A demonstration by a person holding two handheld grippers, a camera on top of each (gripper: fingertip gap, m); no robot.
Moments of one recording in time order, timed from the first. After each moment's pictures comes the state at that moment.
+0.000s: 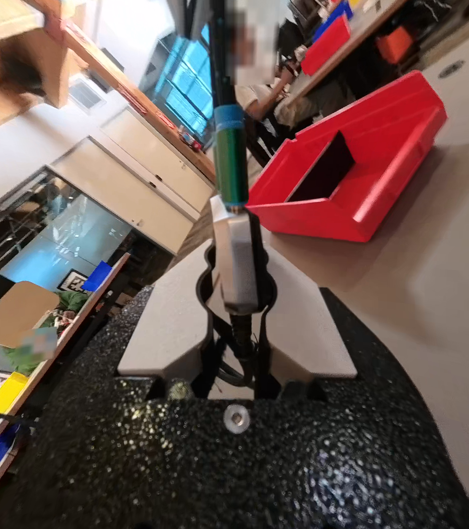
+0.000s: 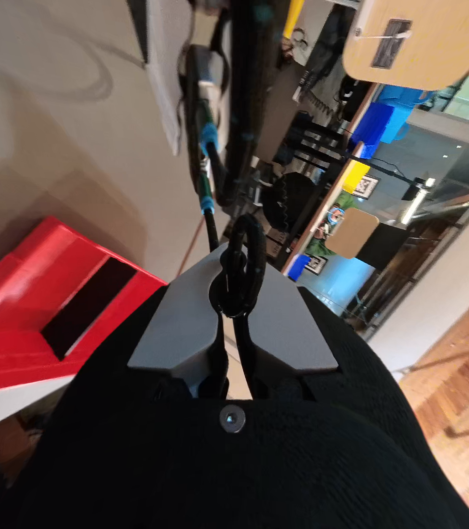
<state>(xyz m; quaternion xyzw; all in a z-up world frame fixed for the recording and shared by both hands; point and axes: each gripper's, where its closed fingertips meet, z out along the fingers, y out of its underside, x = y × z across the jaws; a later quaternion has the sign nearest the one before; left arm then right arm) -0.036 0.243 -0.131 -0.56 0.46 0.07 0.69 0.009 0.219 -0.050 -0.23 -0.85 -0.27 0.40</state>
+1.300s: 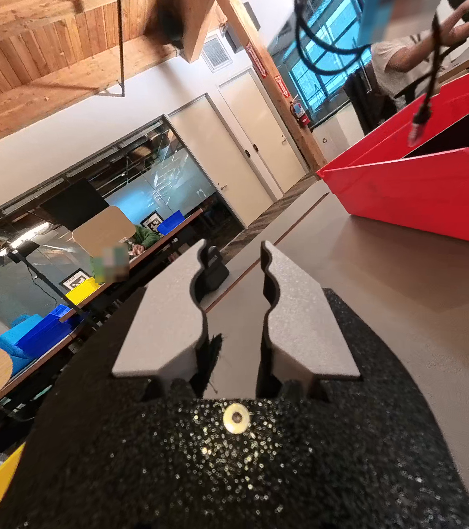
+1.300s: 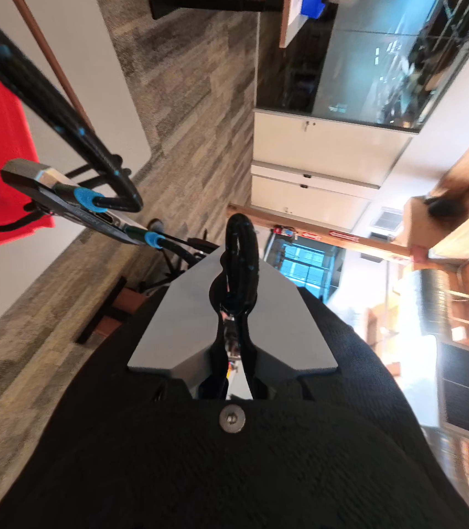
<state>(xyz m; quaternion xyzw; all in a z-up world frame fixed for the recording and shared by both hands) -0.075 0.300 -0.174 -0.58 0.27 0.16 0.75 0.166 0.452 0.153 -0.54 -0.62 -0.44 0.38</state>
